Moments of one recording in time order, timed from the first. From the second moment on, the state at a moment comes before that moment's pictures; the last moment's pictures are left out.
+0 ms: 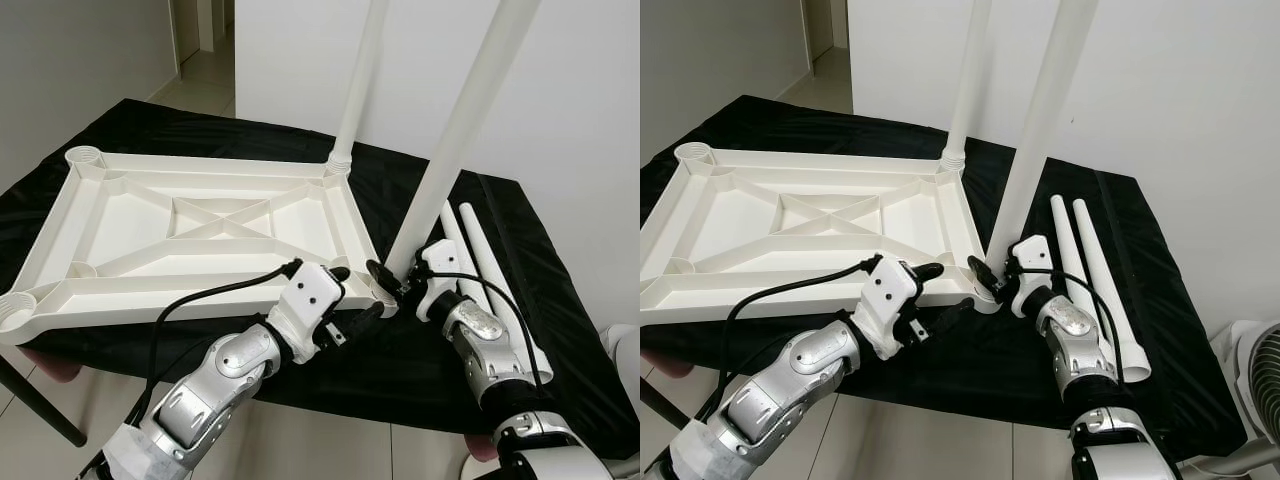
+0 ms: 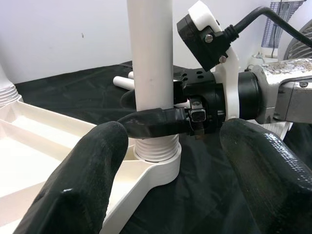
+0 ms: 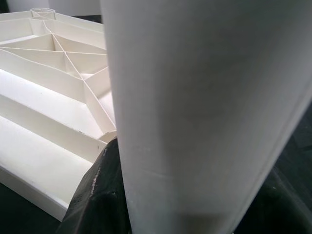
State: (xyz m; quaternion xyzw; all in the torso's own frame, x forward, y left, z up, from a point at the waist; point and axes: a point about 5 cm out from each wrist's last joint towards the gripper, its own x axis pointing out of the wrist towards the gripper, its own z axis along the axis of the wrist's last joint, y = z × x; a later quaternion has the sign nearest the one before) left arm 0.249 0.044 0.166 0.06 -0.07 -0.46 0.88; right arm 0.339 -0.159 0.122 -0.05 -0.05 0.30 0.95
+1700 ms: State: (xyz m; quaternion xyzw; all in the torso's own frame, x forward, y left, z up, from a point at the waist) left arm 0.249 0.044 0.164 0.06 -0.07 -0.46 0.88; right arm 0.321 -0.112 0.110 0.10 -0.01 -0.08 0.99
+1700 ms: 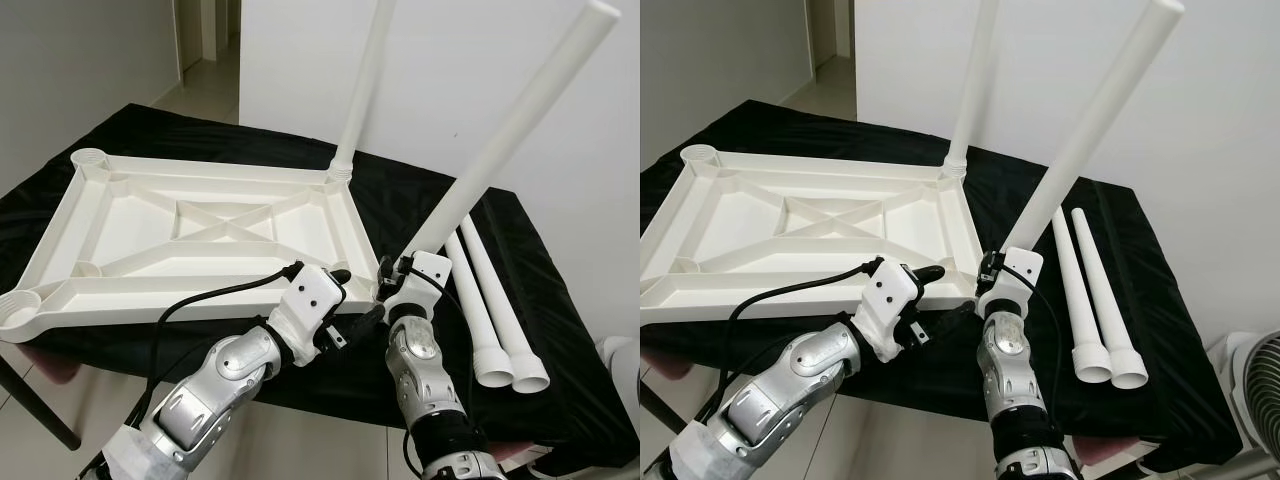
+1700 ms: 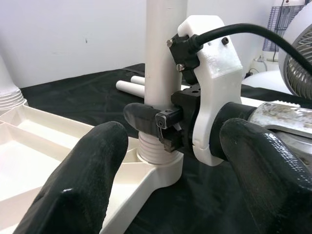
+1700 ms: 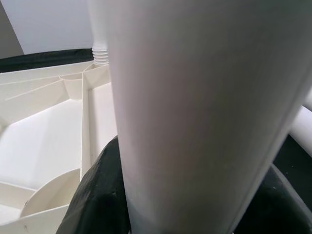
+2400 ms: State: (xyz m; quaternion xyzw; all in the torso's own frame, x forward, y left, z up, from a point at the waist) left arm 0.253 0.045 0.165 0.07 -0.07 -0.46 0.88; right arm 0.322 -0.115 0.111 0.09 0.00 -0.07 0.99
